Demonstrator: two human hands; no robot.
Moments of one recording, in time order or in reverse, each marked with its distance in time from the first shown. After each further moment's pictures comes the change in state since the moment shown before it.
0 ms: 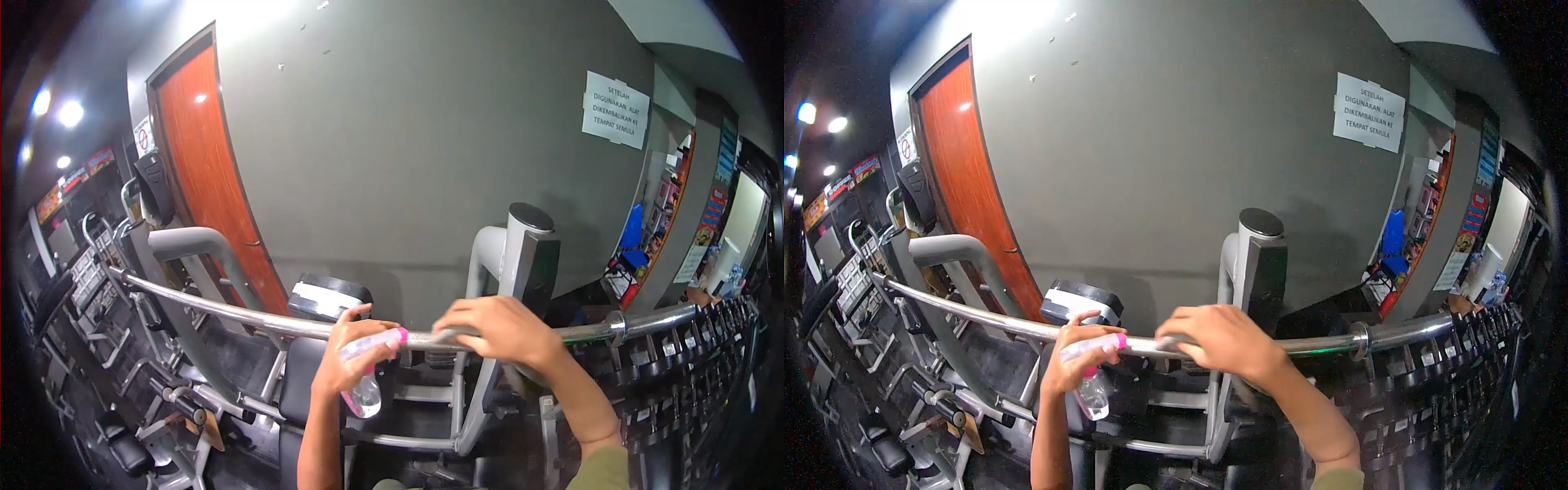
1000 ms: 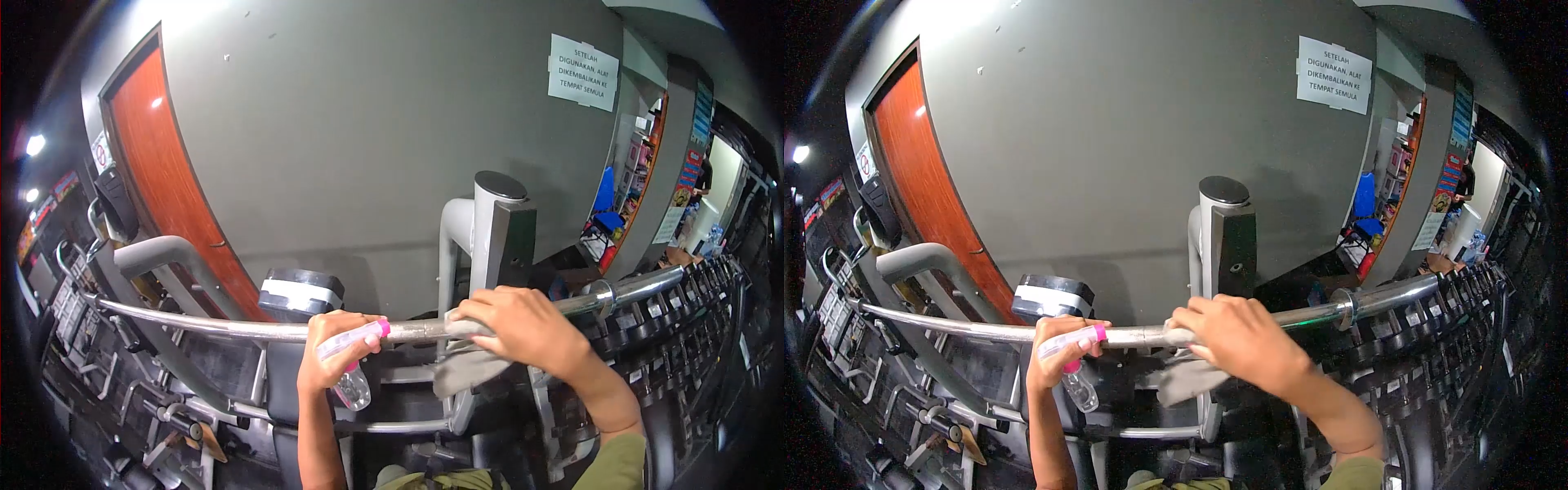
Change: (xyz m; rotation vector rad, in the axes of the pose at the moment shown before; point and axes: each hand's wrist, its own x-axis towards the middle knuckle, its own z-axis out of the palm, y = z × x) left_hand 0.015 -0.011 0.017 -0.179 -0.055 0.013; right_hand -0.048 -0.011 -0.013 -0.263 0.032 0.182
